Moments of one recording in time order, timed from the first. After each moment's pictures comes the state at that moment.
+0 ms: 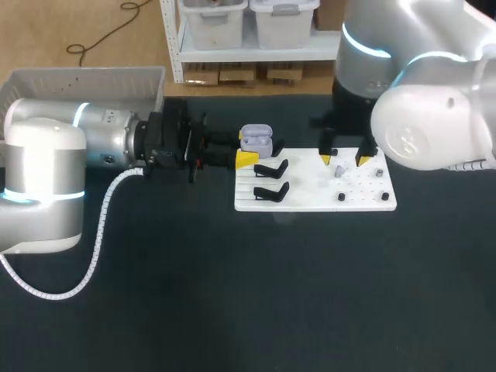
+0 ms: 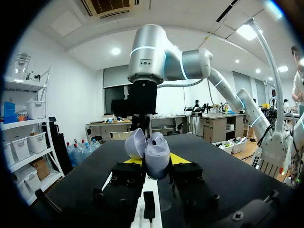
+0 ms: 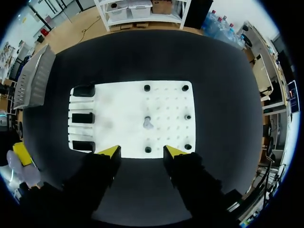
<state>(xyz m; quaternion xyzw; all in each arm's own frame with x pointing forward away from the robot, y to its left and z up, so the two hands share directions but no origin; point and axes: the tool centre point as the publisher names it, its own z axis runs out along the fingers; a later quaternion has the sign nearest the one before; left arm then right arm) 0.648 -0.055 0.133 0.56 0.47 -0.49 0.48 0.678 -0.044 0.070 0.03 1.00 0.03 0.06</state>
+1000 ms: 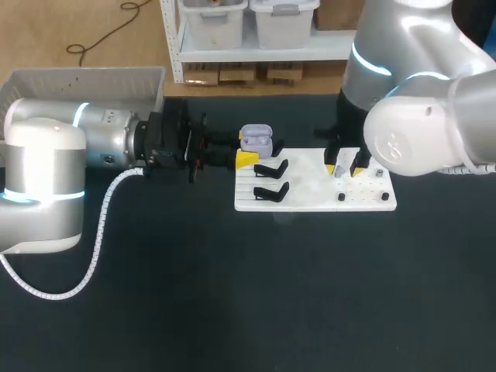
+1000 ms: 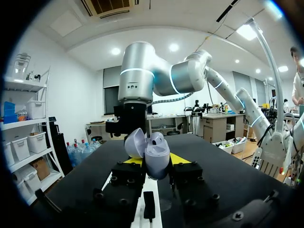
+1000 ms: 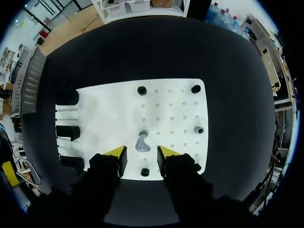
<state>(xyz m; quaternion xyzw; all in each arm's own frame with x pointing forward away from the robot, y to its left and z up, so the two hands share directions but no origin) 0.648 -0.055 0.133 0.56 0.47 -0.49 0.48 0.701 -0.050 0.022 0.04 1.00 0.05 0.04</state>
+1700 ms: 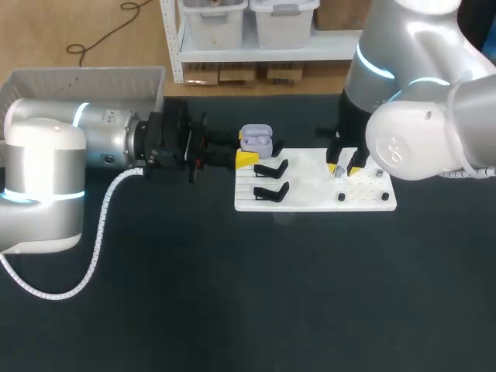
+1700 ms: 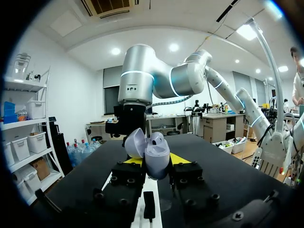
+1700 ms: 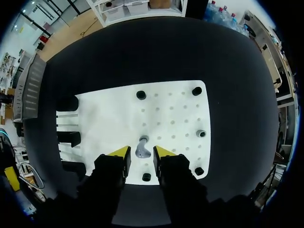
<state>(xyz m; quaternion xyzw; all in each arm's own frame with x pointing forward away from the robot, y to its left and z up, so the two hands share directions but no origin) 0.648 -0.055 0.133 0.56 0.47 -0.49 0.48 0.707 -0.051 0.018 0.05 0.99 0.07 0.05</state>
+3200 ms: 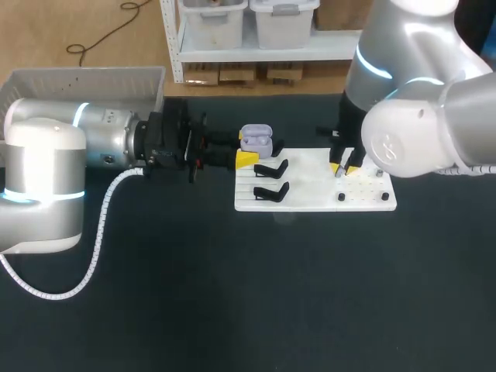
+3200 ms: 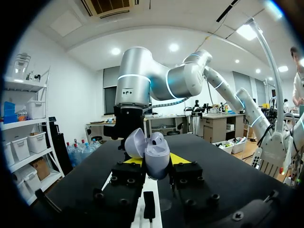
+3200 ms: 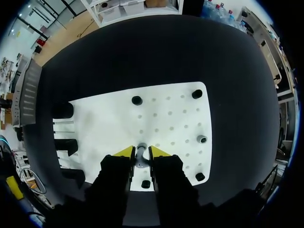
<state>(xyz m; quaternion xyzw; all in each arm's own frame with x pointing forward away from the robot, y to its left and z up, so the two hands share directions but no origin) 0.648 -0.055 0.133 0.56 0.47 -0.49 0.48 0.715 -0.053 0.011 0.07 0.99 0.07 0.05</state>
